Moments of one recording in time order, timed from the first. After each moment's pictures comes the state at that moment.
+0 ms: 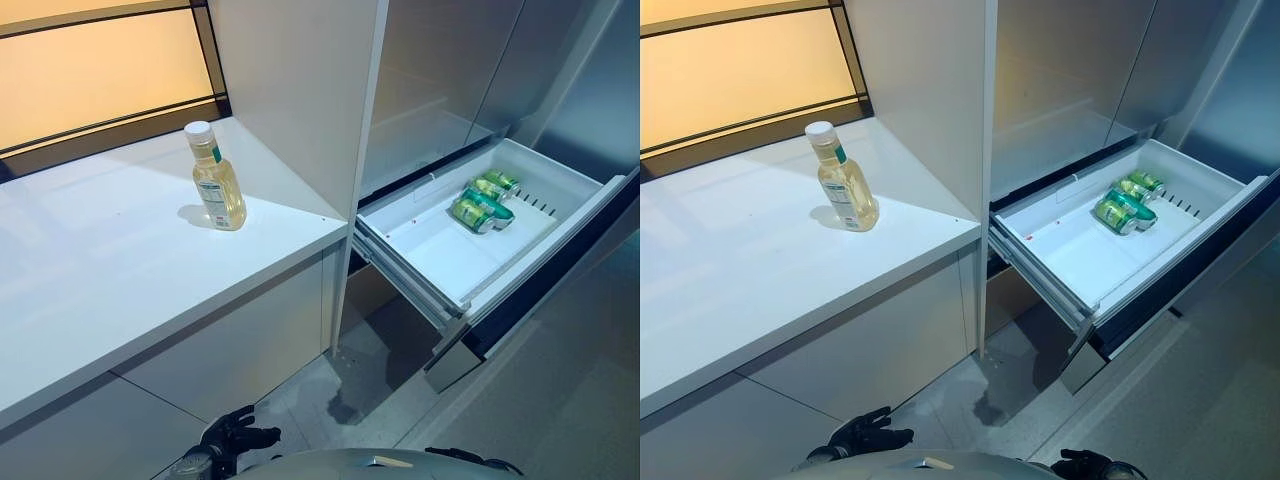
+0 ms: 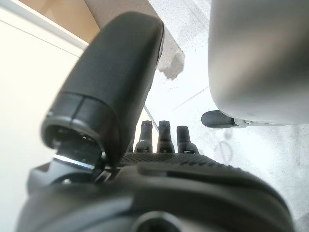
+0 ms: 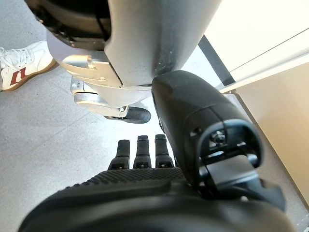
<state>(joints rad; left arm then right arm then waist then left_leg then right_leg) 0.03 0.23 -0.20 1.20 -0.35 -0.09 -0.12 0.01 -0.28 0.17 1.27 0.17 0.11 0.16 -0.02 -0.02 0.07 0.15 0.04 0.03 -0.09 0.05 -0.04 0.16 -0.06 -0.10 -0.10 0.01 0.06</state>
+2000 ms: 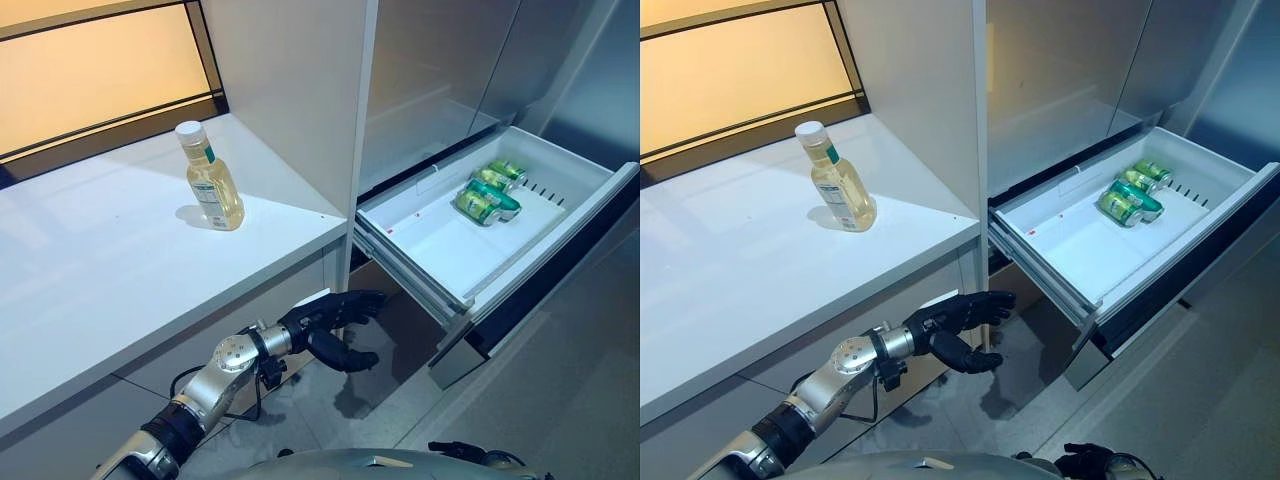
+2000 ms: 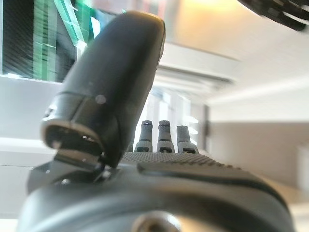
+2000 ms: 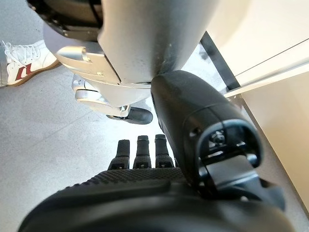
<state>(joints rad) -0.12 0.45 -0.59 0.18 -0.48 -0.15 -0.55 0.00 -0.31 0.22 1.23 0.18 0.14 0.15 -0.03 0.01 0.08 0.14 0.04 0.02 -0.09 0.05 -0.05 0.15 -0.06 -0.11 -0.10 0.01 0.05</state>
